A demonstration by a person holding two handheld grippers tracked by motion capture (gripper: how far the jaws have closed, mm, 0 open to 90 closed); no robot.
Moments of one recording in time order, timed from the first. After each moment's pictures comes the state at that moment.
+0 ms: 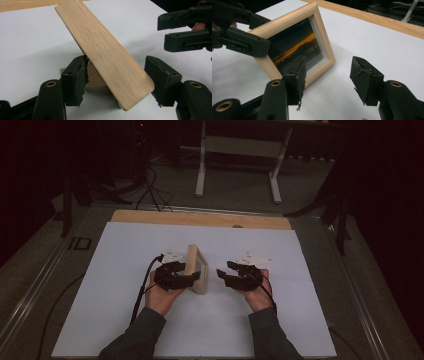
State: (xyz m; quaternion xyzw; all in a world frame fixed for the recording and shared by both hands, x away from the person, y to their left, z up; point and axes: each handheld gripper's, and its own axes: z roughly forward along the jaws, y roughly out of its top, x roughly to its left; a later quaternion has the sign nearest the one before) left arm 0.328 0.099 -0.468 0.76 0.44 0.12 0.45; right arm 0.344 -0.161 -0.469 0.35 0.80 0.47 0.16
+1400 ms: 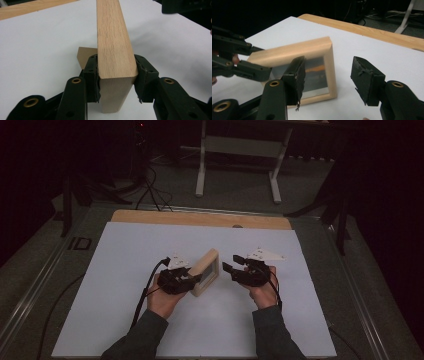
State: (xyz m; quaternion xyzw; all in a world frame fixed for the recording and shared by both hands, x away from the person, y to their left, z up) left arm 0.315 0.088 -0.467 0.79 0.39 0.14 0.44; right arm 0.346 -0.178 -0.450 0.36 0.76 0.51 0.16
